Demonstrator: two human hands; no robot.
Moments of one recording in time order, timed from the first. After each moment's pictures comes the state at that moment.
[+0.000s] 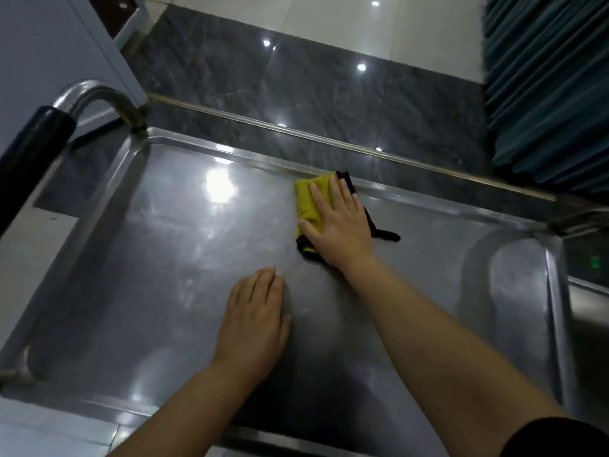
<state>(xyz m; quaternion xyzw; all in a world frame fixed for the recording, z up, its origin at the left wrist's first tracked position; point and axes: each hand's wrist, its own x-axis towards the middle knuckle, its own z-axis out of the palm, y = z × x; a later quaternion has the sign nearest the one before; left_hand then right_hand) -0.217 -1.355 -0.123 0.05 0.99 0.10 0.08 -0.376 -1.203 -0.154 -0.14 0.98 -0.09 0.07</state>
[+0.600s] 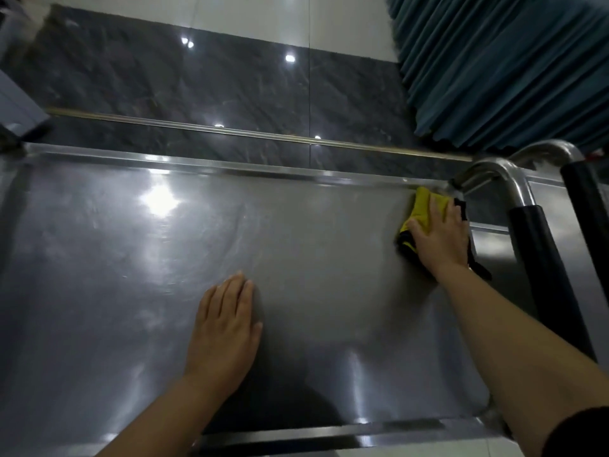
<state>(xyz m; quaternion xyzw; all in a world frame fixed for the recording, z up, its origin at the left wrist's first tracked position) -0.202 -1.298 -0.136 0.15 0.98 0.11 0.07 -0.303 -0.923 -0.131 0.25 0.96 -0.06 0.06</state>
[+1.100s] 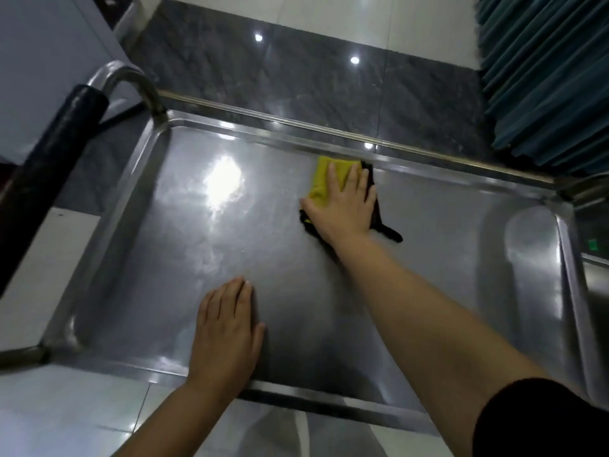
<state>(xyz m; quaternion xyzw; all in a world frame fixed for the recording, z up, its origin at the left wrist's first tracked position) -0.148 -1.427 -0.138 0.03 0.99 0.11 0.04 -0.349 -1.255 -0.144 0.05 0.99 -0.10 0.09</state>
